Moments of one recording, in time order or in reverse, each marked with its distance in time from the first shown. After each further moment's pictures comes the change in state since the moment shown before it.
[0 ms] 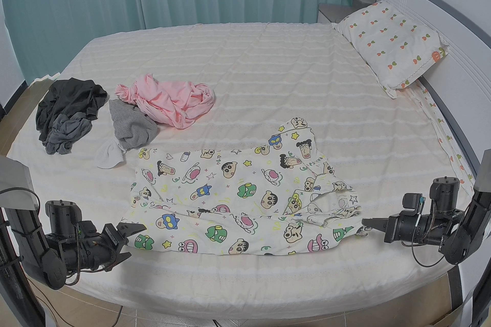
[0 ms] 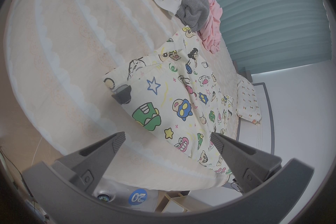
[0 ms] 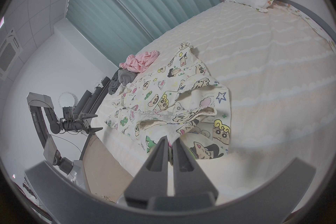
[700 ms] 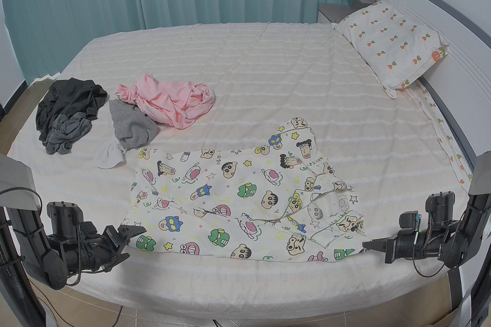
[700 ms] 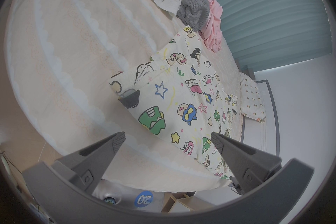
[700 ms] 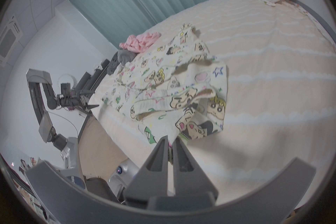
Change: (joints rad) left arm -0.002 0.020 -0.001 0.000 0.030 0.042; right arm -0.040 0.105 0.052 0.064 0.050 -0.219
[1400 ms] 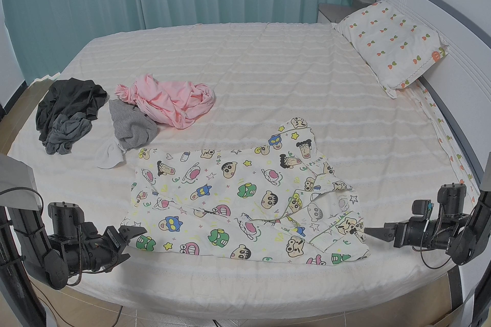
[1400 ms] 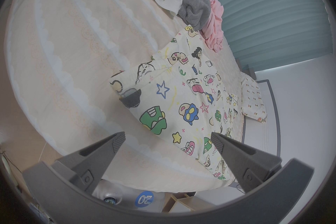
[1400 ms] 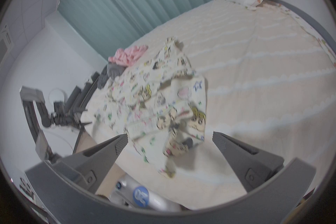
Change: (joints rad) left arm -0.001 0.007 -0.003 0.000 0.002 0.000; right arm -0.018 -0.151 -0.009 -0.030 -0.099 0.201
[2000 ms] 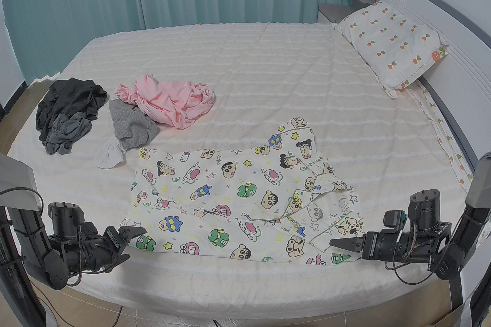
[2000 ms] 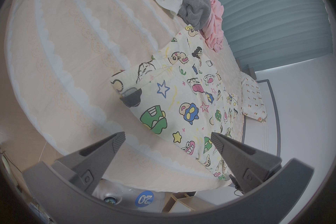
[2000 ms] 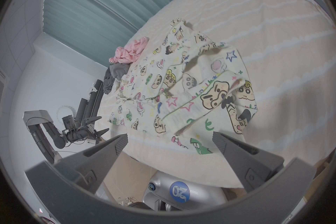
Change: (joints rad) left arm 0.000 0.000 0.002 0.000 0.000 0.000; right arm 0.294 0.065 -0.011 -0.006 -0.161 0.331
